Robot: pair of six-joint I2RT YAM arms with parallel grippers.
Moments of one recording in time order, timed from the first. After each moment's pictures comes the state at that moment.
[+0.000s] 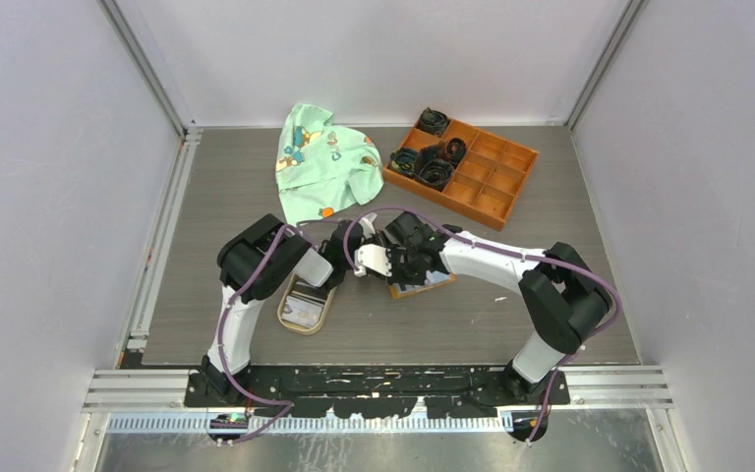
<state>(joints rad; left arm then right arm) -0.70 2.15 0.88 0.87 0.49 -1.34 0.75 1.62 0.99 -0.49 -0.20 -0.84</state>
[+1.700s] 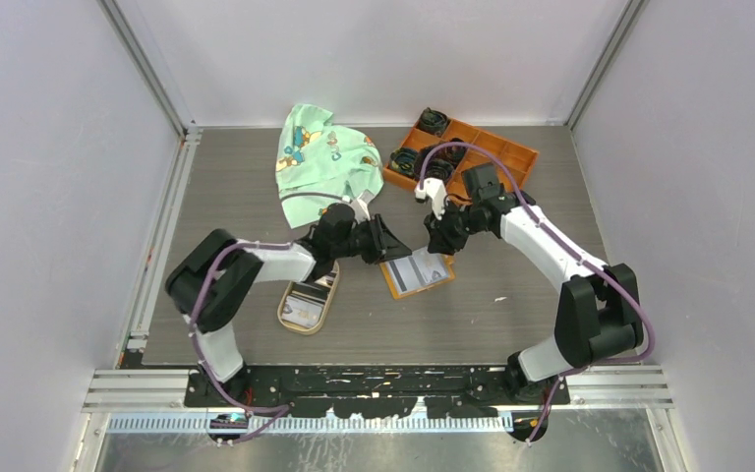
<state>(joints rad) -0.69 1.85 0.86 0.58 0.45 -1.09 0.32 1.48 1.06 -0.63 -0.56 -0.65</state>
